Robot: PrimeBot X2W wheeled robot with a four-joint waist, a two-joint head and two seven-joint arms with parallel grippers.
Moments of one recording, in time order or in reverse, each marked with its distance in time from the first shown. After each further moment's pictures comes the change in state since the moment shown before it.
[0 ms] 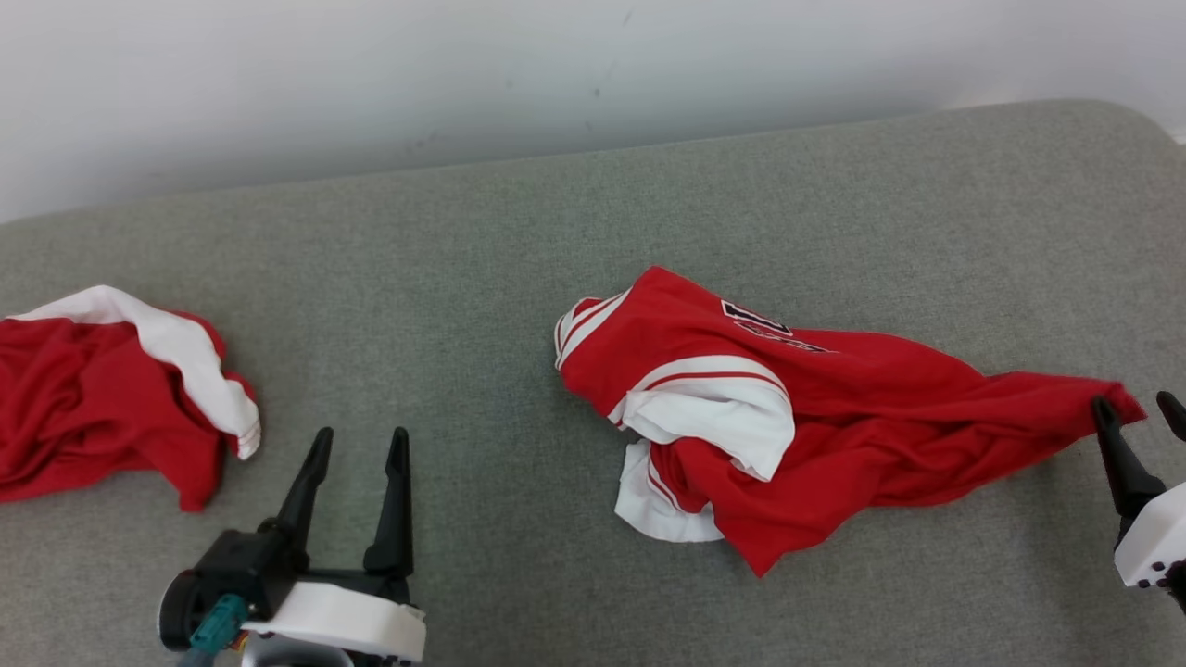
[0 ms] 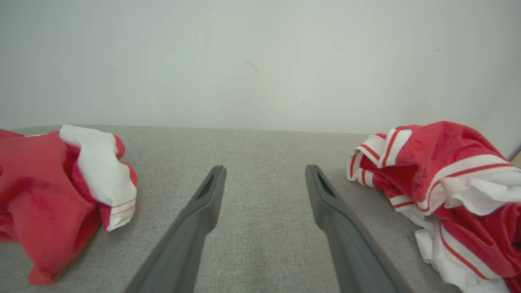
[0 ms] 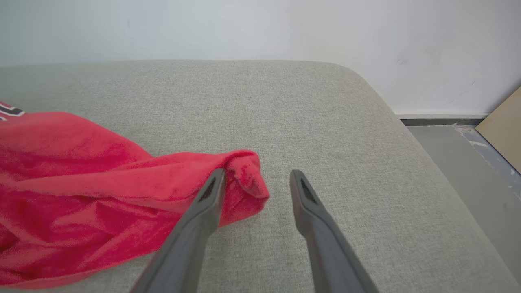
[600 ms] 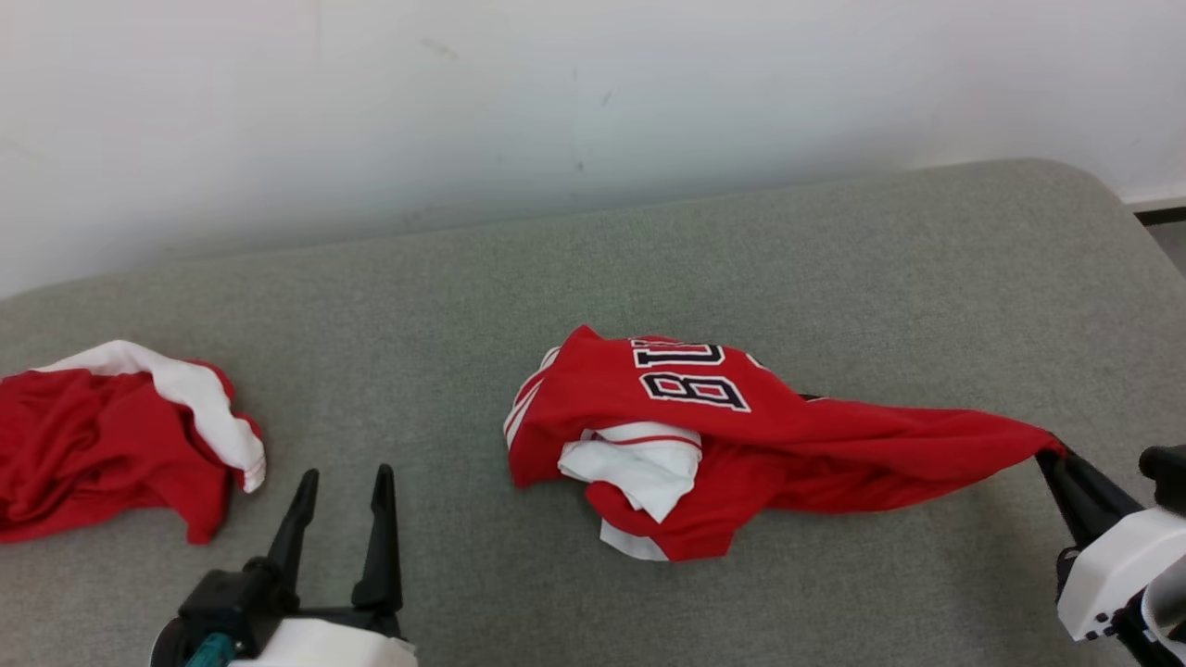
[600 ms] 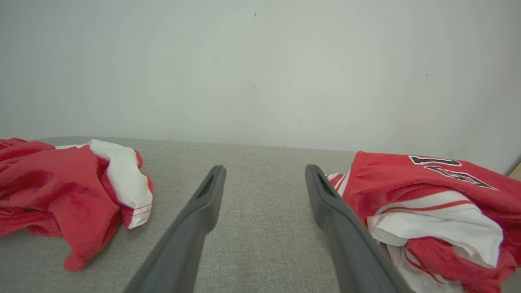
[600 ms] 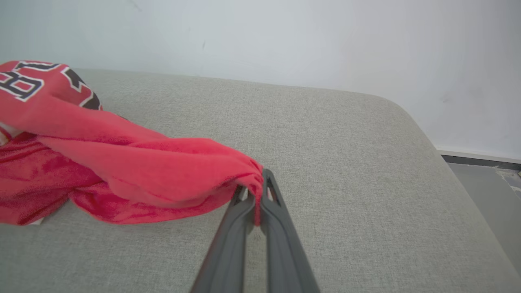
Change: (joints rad) left arm 0.079 -0.001 0.003 -0.025 -0.044 0.042 0.000; right arm 0.149 0.017 0.033 -0.280 -0.067 0.000 0.111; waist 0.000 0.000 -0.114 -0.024
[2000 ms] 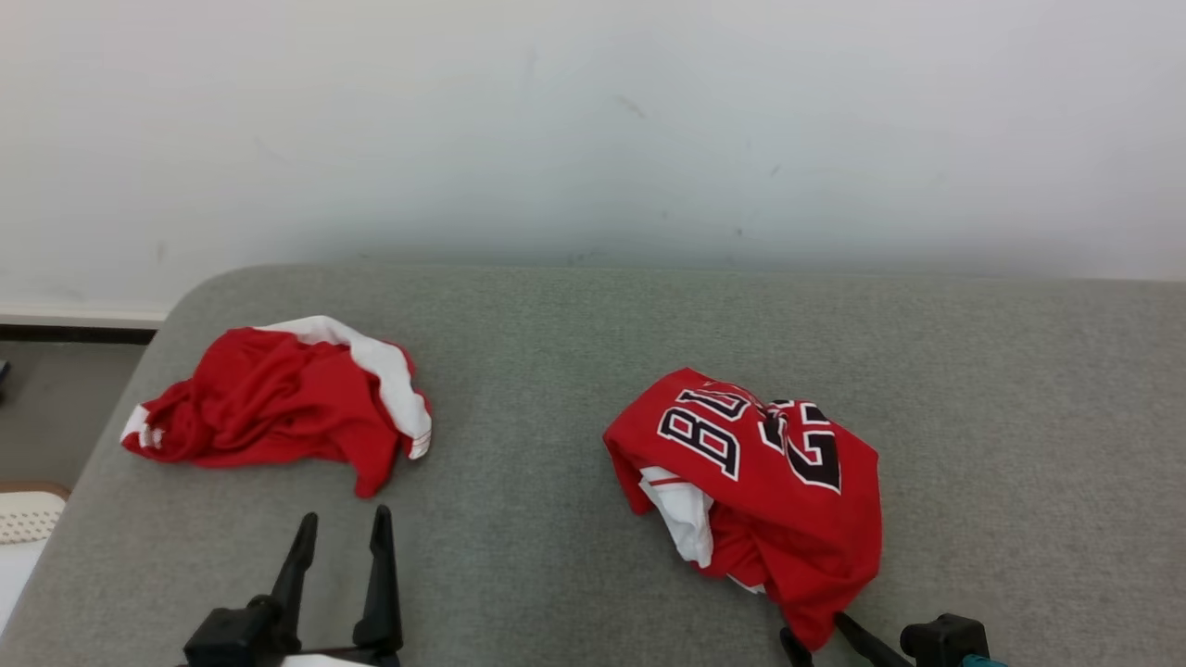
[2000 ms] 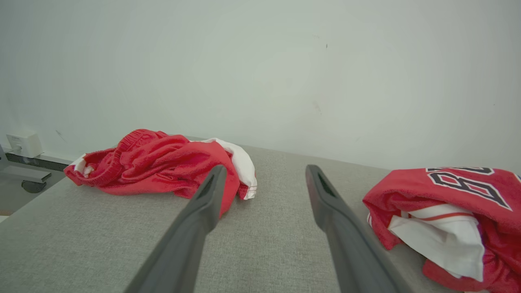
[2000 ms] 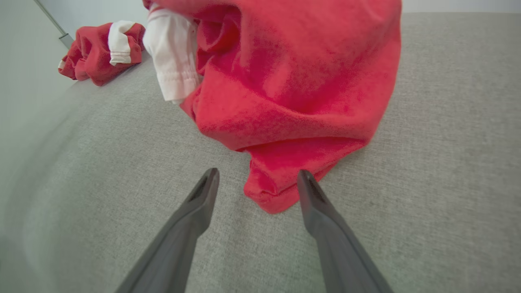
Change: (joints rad) left arm 0.058 0.000 -0.011 0.001 -0.019 0.022 0.000; right arm 0.154 0.296 0.192 0.128 -0.004 0.000 -0.106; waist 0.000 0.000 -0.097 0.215
